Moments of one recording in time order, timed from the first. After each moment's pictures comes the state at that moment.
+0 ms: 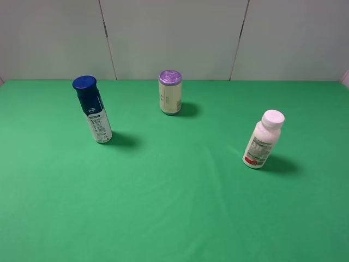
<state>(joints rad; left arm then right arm) -0.12 0.00 -0.49 0.14 1.08 -0.19 0.27 0.25 -0.50 -0.13 1.03 0.19</state>
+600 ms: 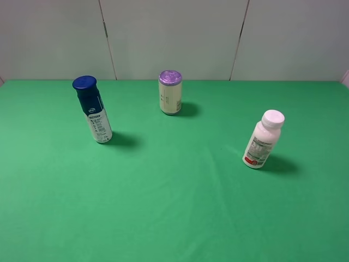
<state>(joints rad) -0.12 0.00 -0.49 0.14 1.08 -0.19 0.27 0.25 -0.50 -0.13 1.03 0.19</state>
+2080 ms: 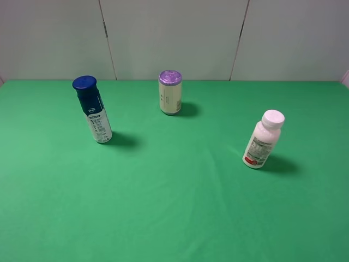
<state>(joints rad) -0.12 0.00 -0.49 0.14 1.08 -0.19 0.27 0.25 -0.50 -0.12 1.03 0.19</state>
